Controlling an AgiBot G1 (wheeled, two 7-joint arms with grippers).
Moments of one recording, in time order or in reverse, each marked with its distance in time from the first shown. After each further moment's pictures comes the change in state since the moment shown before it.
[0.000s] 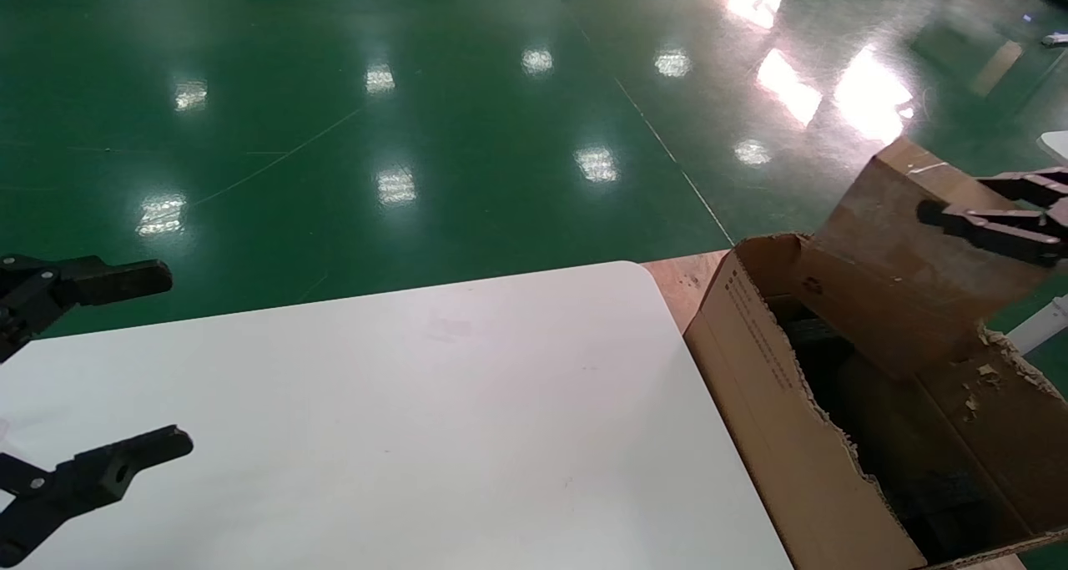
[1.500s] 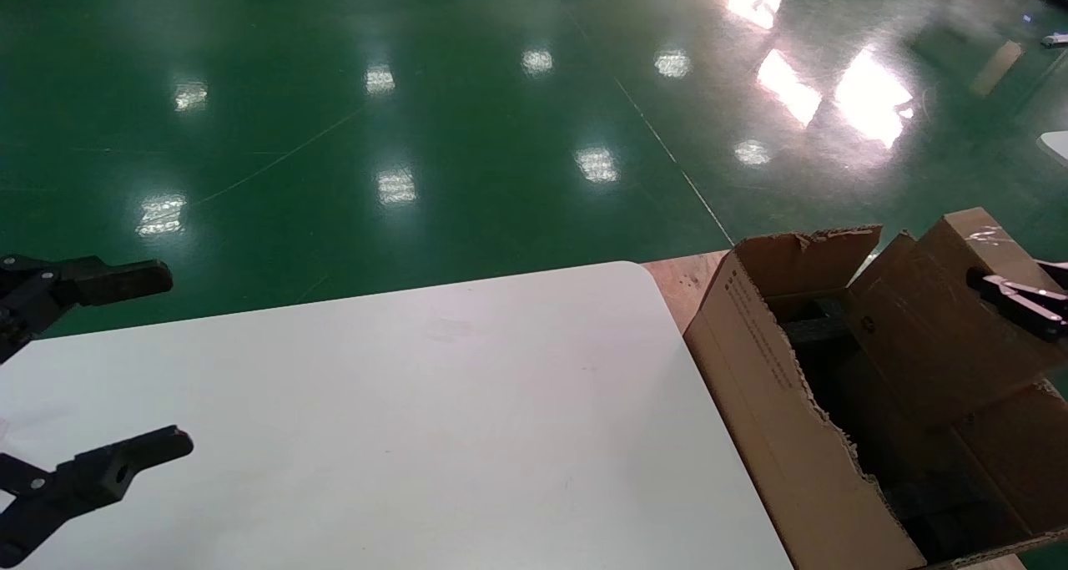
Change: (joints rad) left arm 0.000 0.000 0.000 0.000 0.000 0.000 0.000; right arm 0.039 0.225 -0.666 0.432 0.695 0.768 -0.335
